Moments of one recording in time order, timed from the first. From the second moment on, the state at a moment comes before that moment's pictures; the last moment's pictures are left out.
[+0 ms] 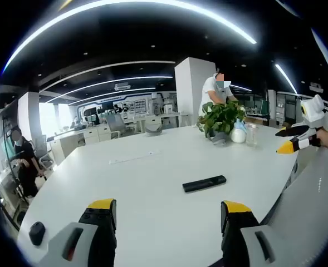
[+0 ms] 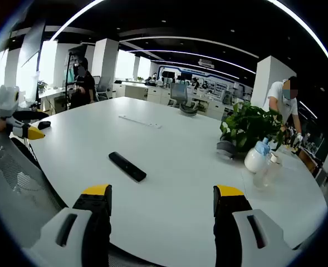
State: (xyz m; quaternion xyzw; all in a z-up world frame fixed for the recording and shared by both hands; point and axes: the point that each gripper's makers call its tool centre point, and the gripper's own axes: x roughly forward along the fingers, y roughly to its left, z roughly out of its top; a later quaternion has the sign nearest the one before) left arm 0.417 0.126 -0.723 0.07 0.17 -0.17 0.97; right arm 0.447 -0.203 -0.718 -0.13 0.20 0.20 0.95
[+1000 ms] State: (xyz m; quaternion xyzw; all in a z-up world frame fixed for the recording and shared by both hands) left arm 0.414 0.115 -0.730 0.06 0.18 -0.20 0.96; right arm 0.443 -0.193 -0.718 -0.13 0.20 0.22 0.95
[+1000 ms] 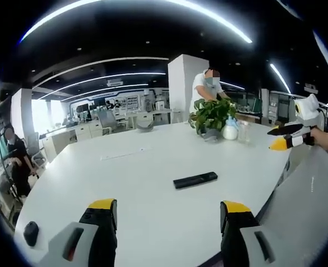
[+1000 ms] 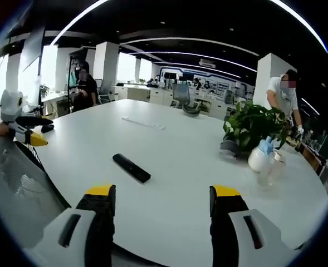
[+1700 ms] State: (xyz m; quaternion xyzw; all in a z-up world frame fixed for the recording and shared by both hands) left arm 0.413 0.142 -0.740 0.00 0.21 -0.13 0.97; right arm 0.428 -0.166 -0.699 -0.12 0.15 0.30 0.93
